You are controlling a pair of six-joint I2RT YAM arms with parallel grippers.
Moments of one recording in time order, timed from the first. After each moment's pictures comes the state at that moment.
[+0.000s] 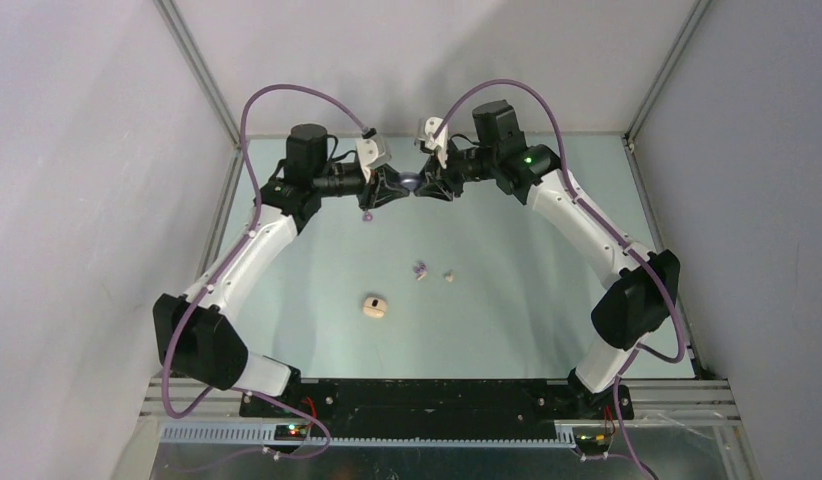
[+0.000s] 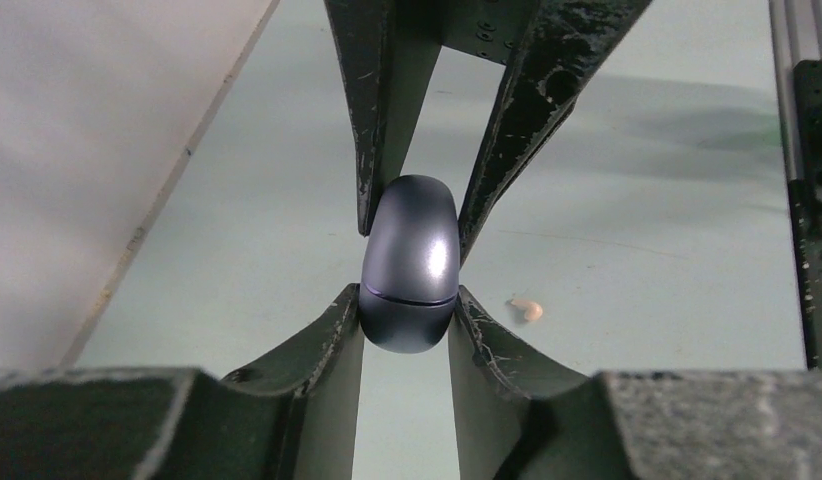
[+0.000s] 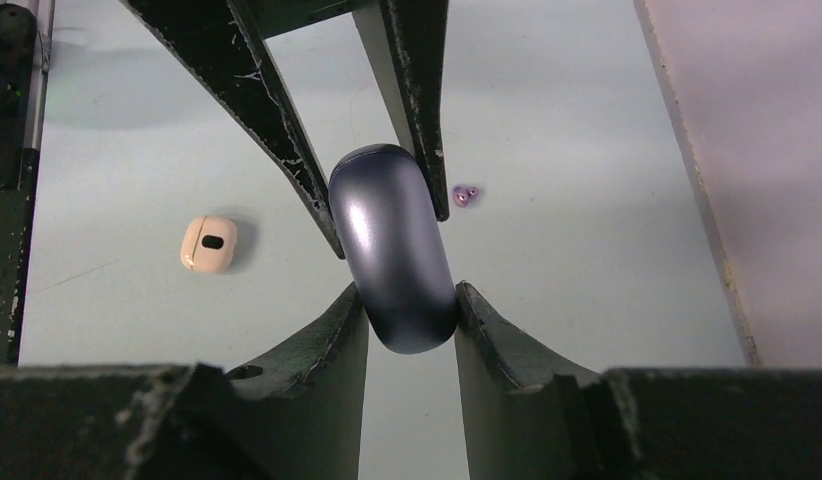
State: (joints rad) left arm -0.34 1.42 1.30 -0.26 0.90 0.46; right arm 0.56 1.71 1.73 -0.54 -0.74 -0.60
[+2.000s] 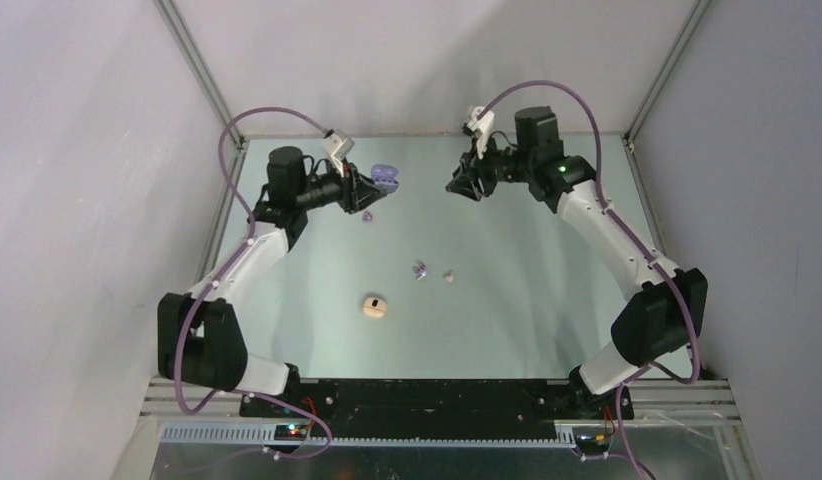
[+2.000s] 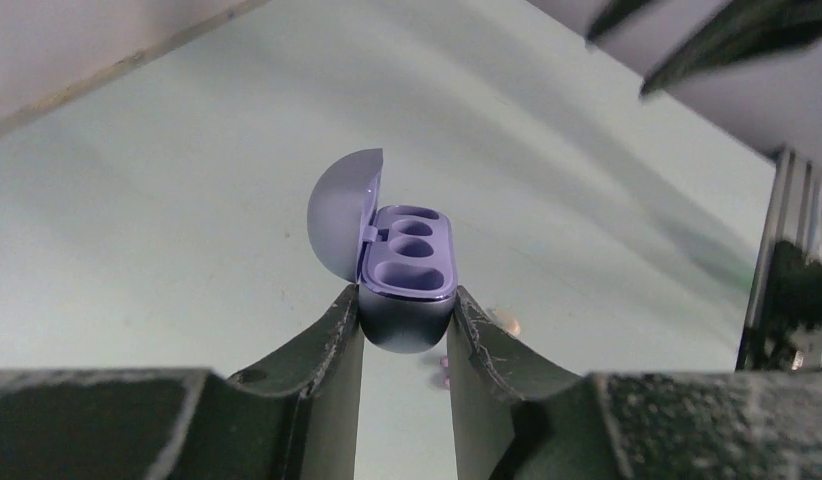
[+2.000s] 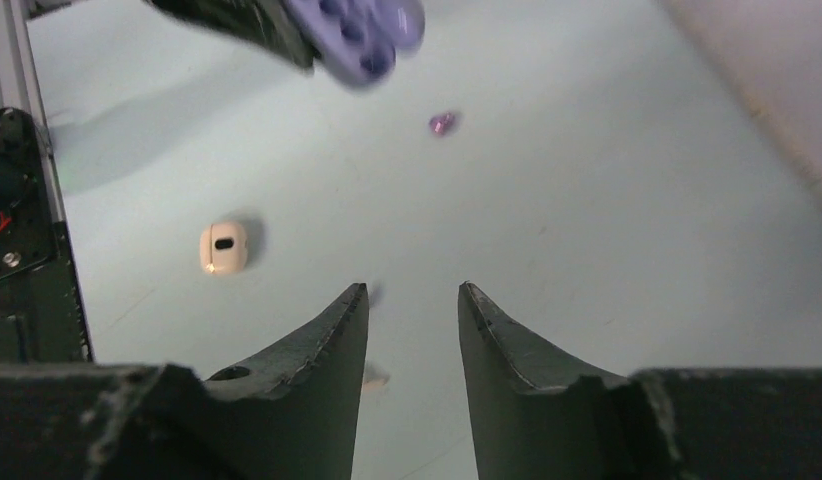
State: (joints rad) left arm -0.20 1.42 1.06 0.07 0.84 0.01; right arm 0.40 1.57 1.56 -0.44 -0.72 -0.33
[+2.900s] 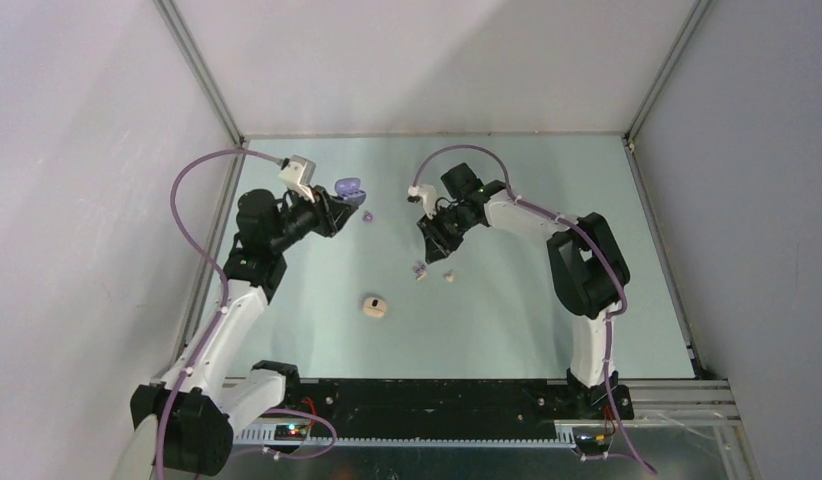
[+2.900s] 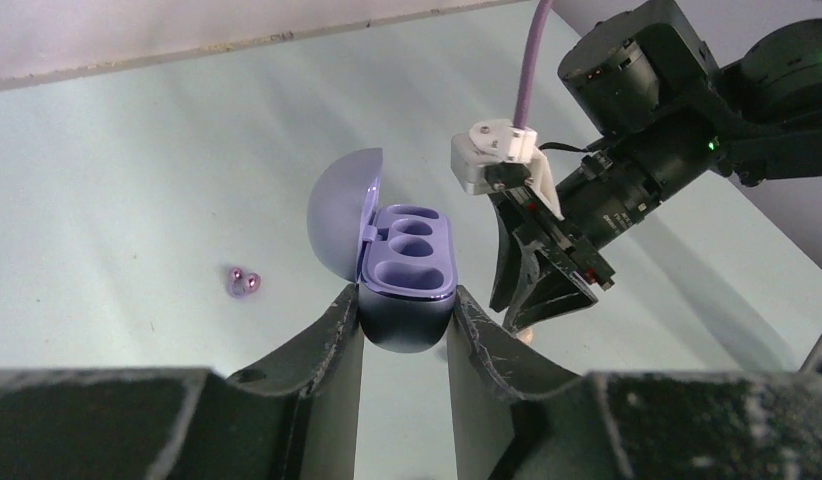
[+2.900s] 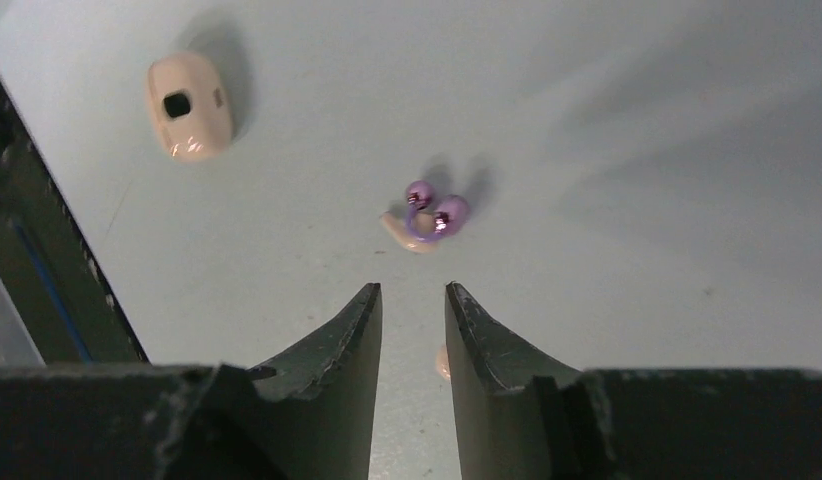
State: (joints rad) left arm -0.14 1.01 0.78 0.08 0.52 -0.20; right arm 0.58 1.98 1.50 -0.58 -0.55 -0.20
